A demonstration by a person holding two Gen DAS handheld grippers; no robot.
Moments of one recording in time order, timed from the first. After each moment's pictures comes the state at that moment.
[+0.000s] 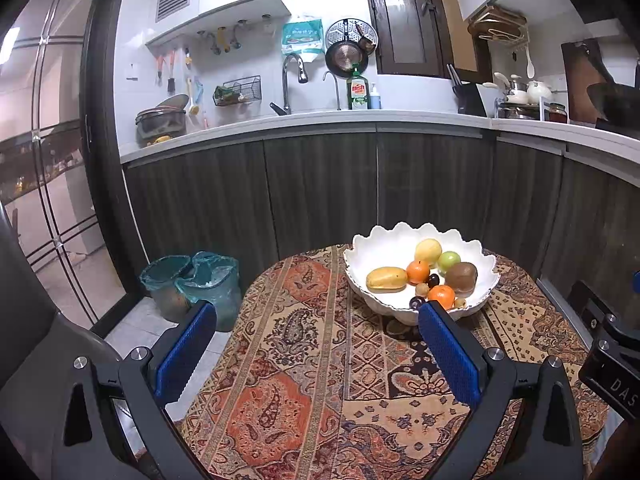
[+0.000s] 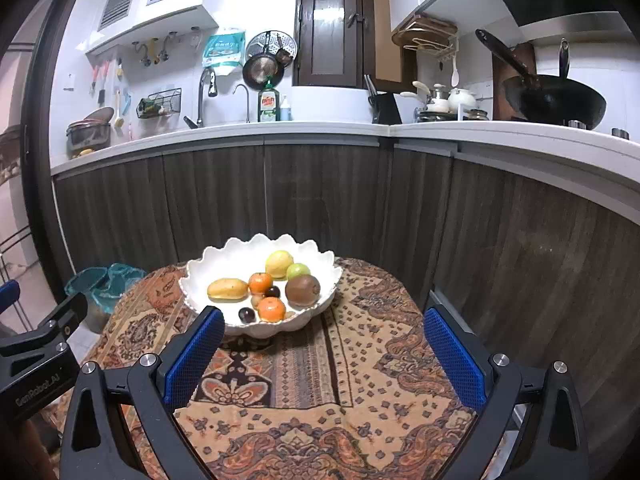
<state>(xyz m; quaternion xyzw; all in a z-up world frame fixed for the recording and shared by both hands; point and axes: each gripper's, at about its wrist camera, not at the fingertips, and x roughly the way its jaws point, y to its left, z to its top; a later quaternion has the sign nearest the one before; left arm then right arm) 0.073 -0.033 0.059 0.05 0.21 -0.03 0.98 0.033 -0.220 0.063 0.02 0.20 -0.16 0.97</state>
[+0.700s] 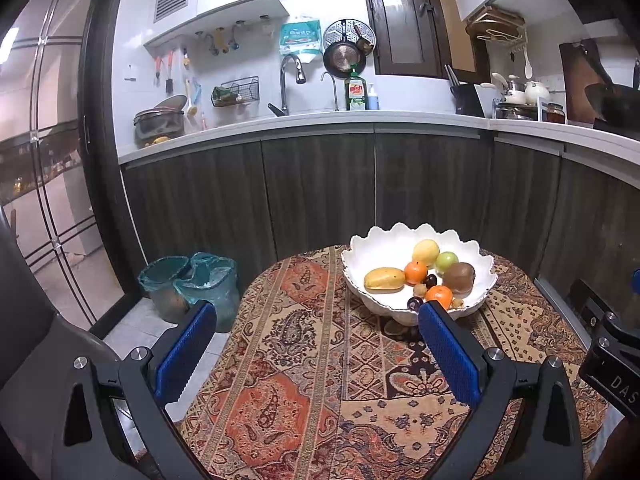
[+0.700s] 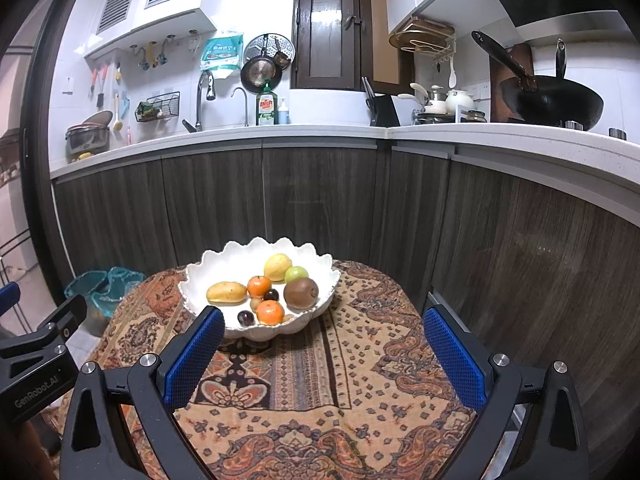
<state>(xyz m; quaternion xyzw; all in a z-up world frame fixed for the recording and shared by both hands) 0.071 -0.034 0.061 0.05 0.21 -0.03 0.98 0.032 -0.221 0.066 0.02 0.19 -0.16 0.97</state>
